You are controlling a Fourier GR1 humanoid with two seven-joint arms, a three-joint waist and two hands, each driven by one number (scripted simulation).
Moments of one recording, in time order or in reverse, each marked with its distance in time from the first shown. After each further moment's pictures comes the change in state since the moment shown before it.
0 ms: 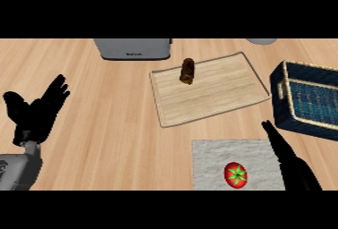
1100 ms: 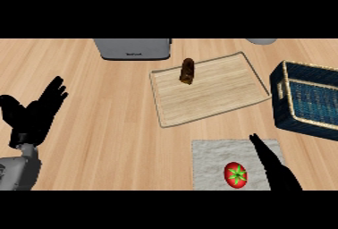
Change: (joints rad) left arm 0.020 -0.069 0.105 -0.026 -0.082 -0.092 0.017; right arm 0.068 0.028 -0.004 0.184 0.025 0.001 -0.182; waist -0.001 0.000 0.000
